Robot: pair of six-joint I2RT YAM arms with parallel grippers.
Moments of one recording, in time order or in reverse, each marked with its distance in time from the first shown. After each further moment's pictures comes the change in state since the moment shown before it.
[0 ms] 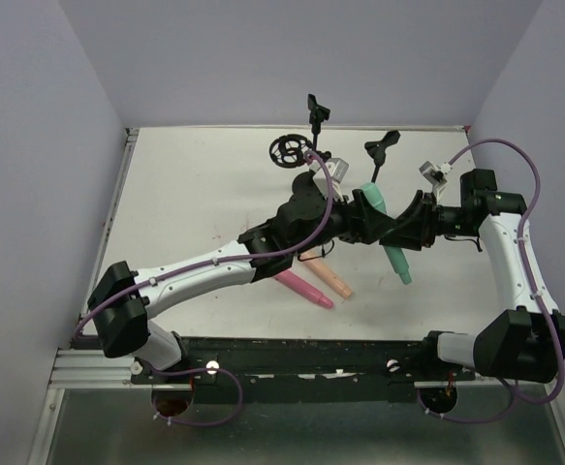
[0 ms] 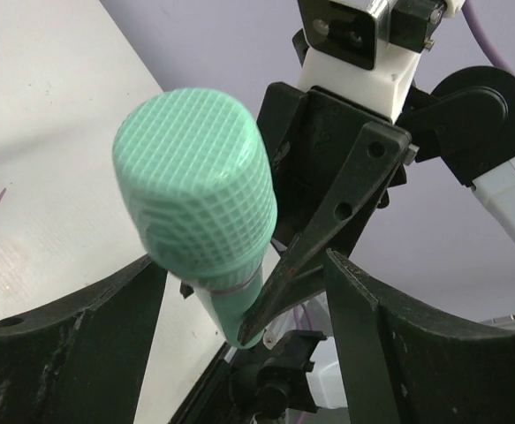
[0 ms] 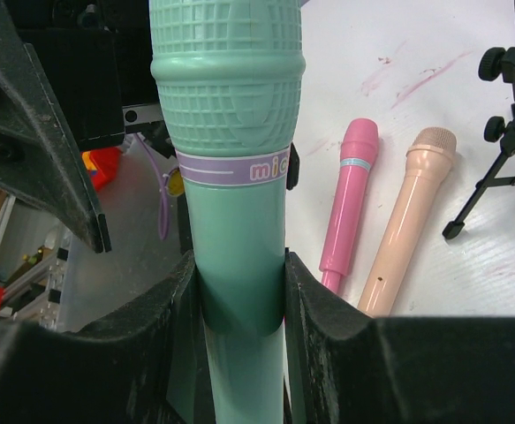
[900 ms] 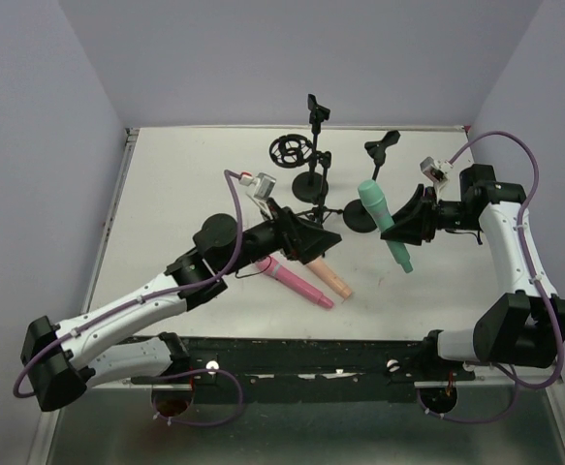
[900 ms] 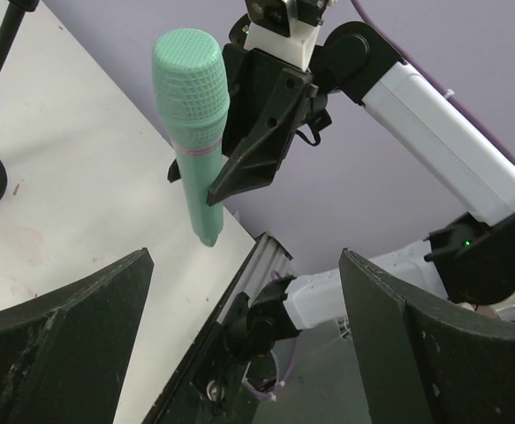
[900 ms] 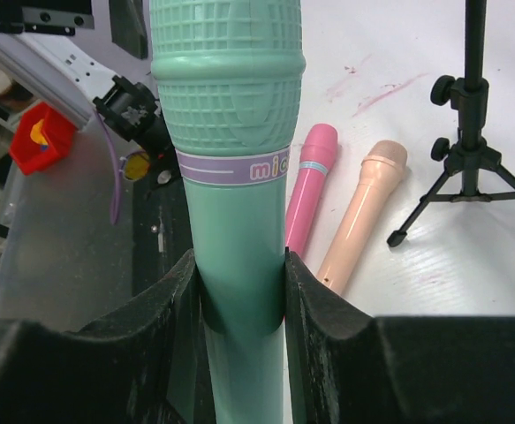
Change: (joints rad) left arm 0.106 -0.430 -0.349 0.079 0.158 0.010; right arm -0.011 0.077 0.060 -0.073 0.021 -0.230
